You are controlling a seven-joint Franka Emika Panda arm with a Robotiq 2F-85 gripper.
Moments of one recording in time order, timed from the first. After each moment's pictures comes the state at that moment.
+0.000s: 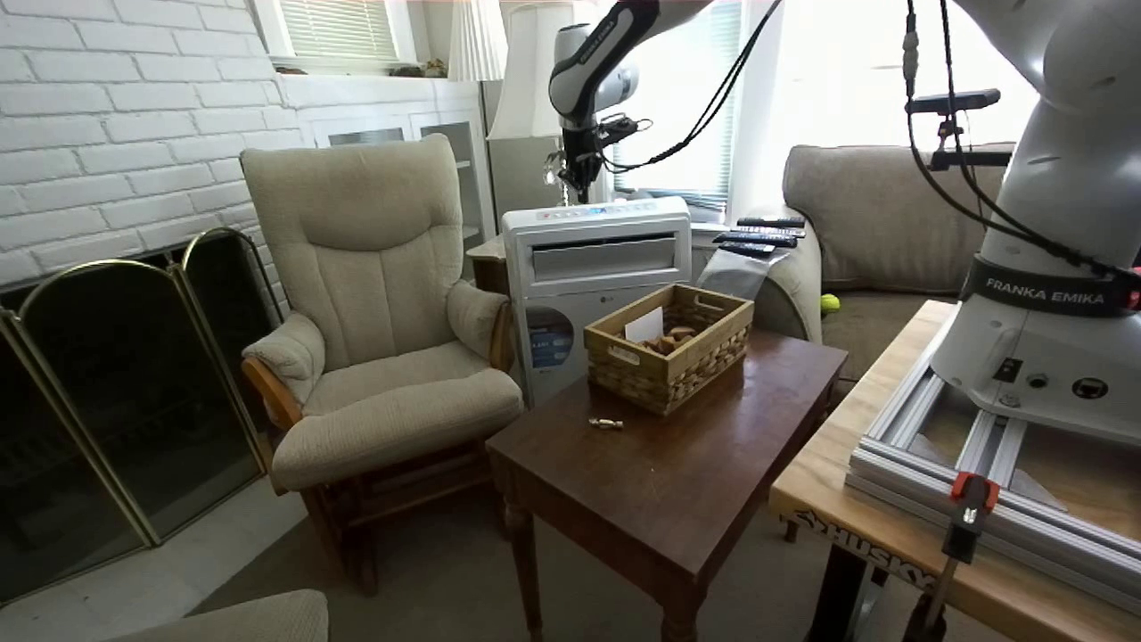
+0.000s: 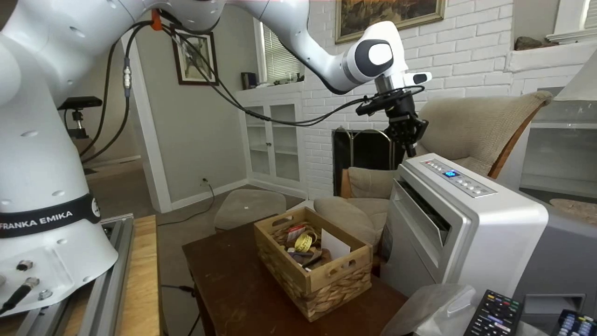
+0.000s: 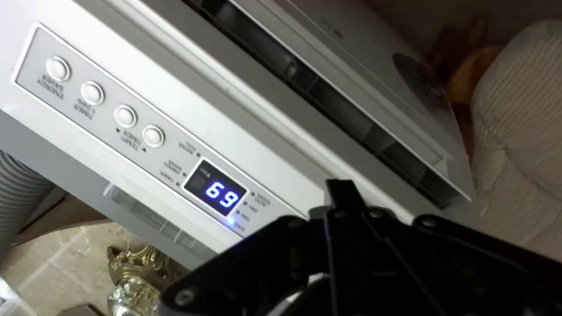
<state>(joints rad) 0.01 0.81 -0.17 -1.30 -0.11 2.34 -0.04</state>
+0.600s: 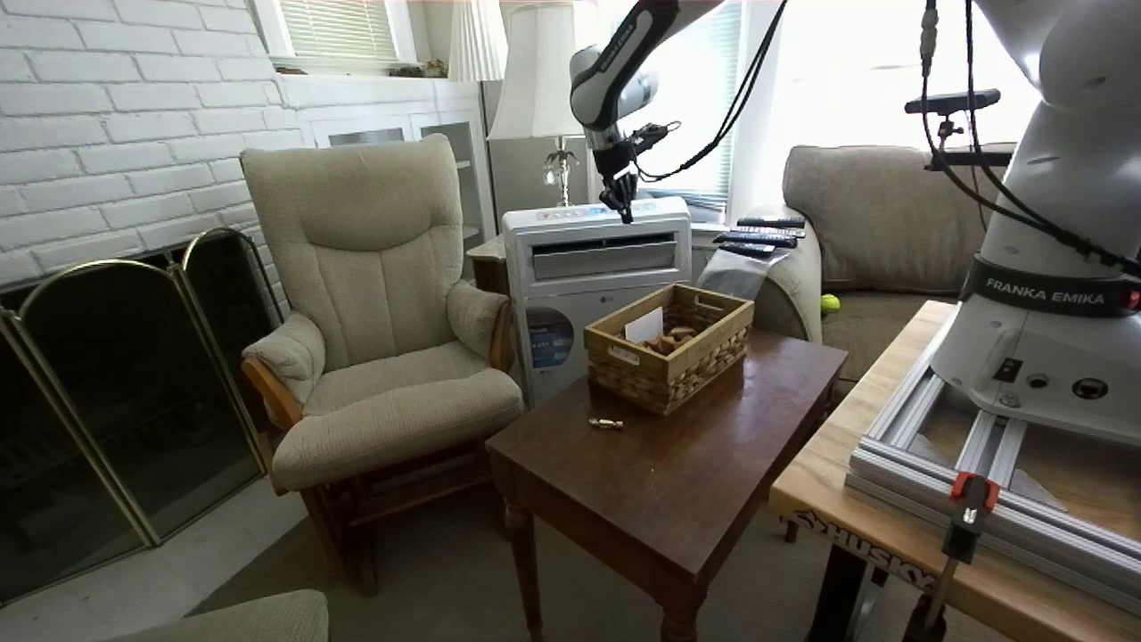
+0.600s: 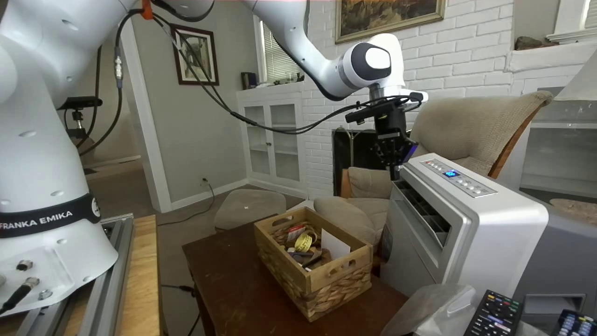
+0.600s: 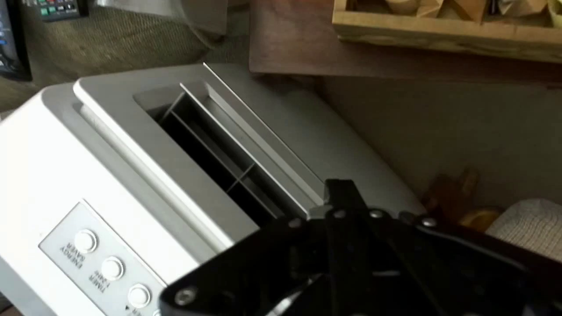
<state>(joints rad) -0.01 0.74 -0.17 -1.47 -0.18 2.16 -0.14</state>
